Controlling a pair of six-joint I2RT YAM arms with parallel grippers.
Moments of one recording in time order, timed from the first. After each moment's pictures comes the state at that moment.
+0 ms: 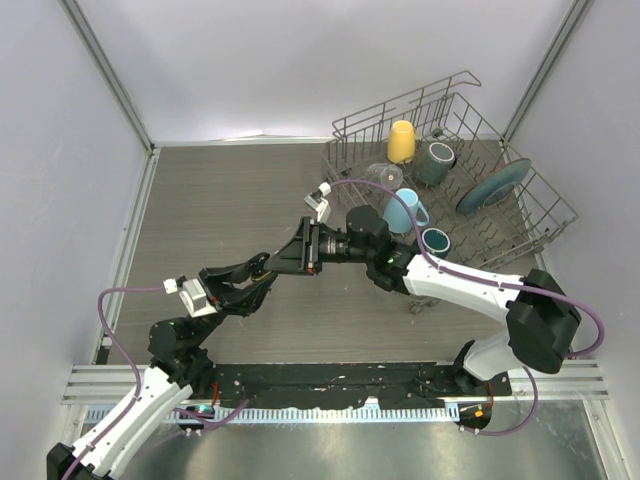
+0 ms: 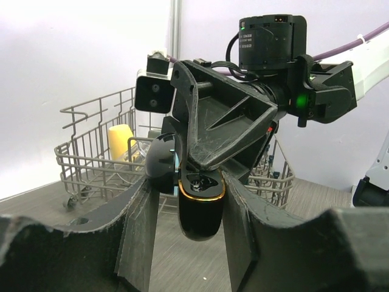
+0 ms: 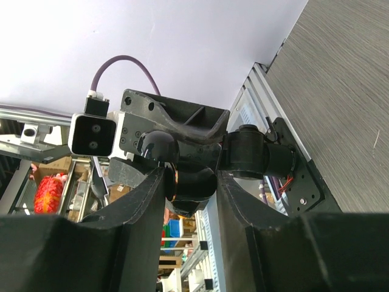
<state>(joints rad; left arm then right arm) -0.58 0.22 0.04 0.74 0.29 -0.24 0.91 1.45 0.97 0.41 -0.56 1.18</state>
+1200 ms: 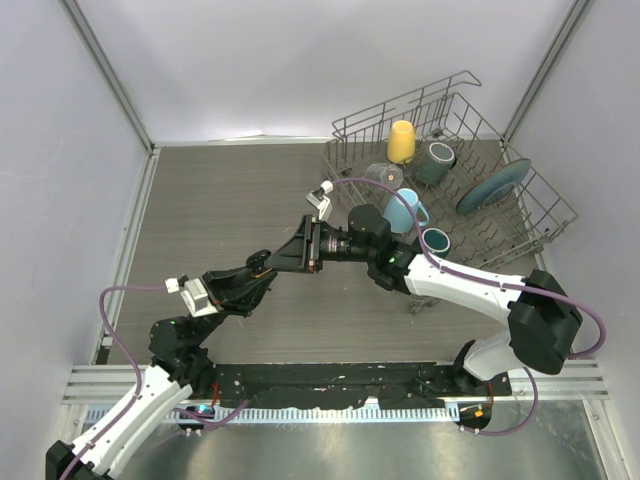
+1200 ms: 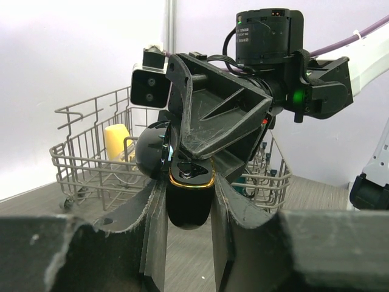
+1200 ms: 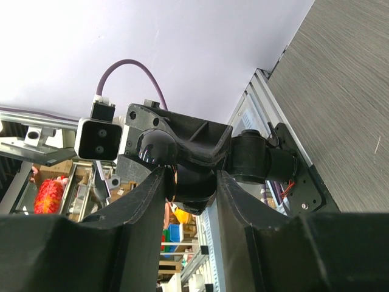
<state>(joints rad) -0.58 0.24 0.04 0.76 0.30 -0.24 0.91 1.44 0.97 0.42 -0.56 1.18</state>
